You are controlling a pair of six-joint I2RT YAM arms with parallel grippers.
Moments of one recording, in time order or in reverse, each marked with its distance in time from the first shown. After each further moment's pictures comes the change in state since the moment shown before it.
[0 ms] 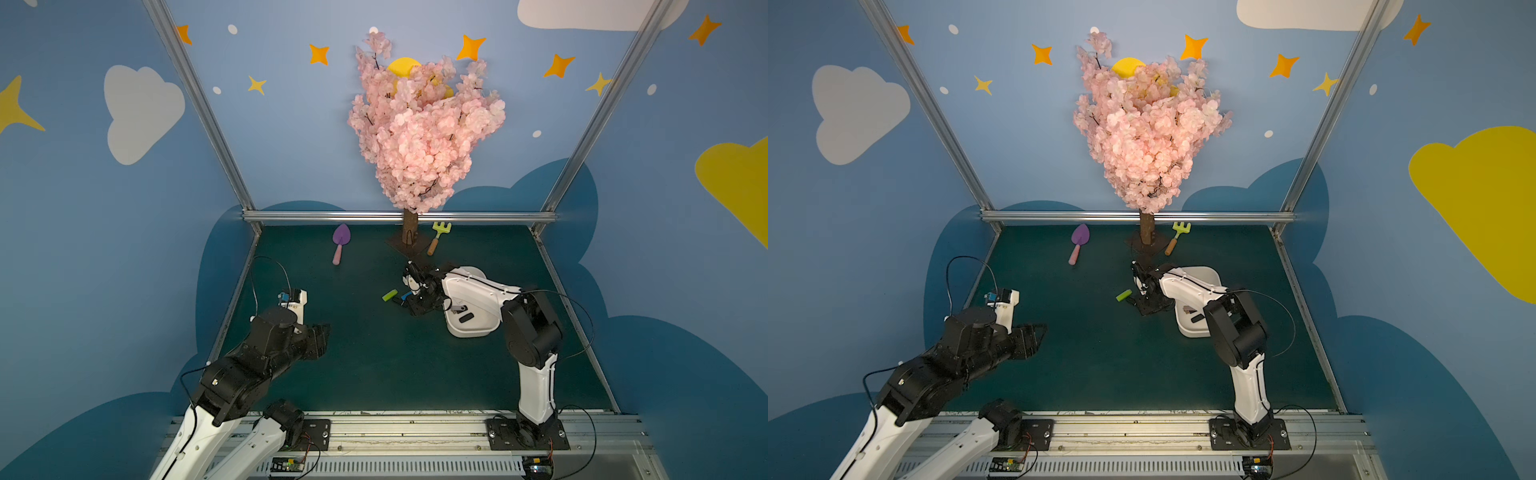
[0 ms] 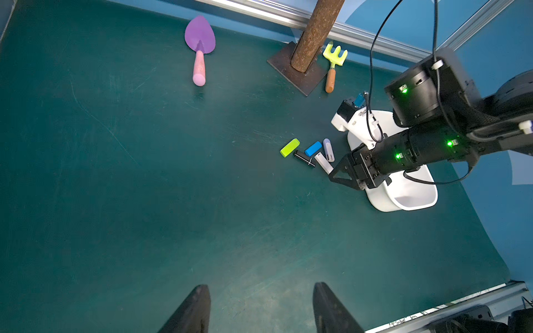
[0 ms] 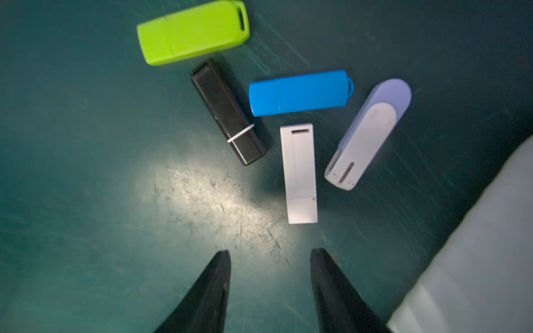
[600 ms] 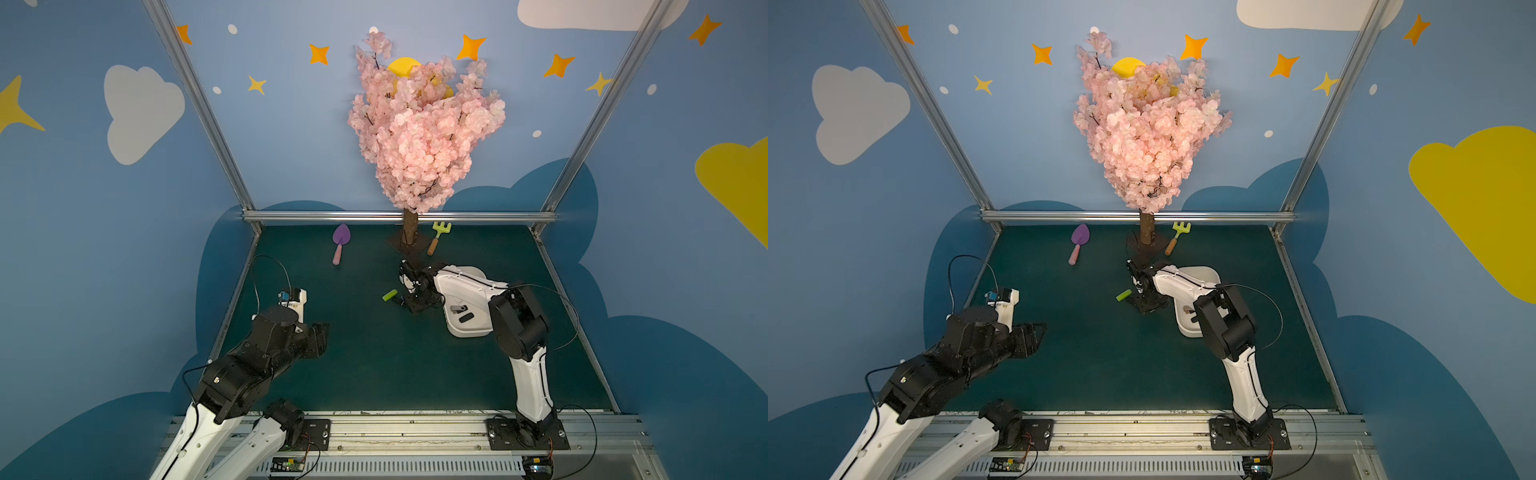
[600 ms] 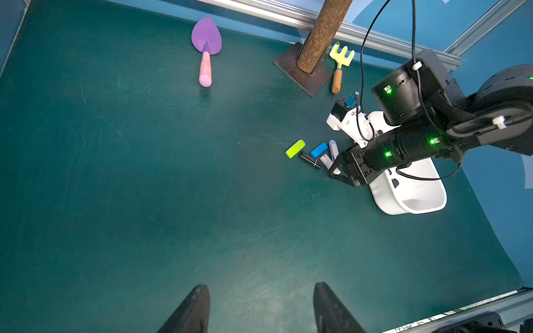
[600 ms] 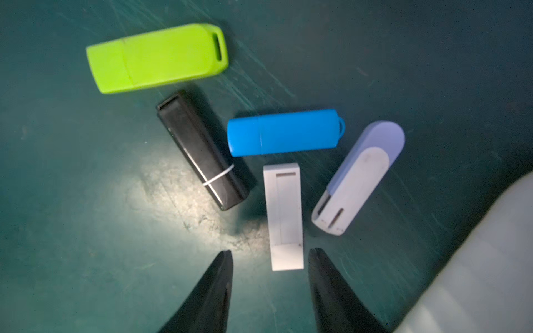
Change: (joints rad) left arm 0.000 0.011 0.000 0.000 -0.019 -0.002; right arm 0.004 0.096 0.097 -0.023 0.083 -0.032
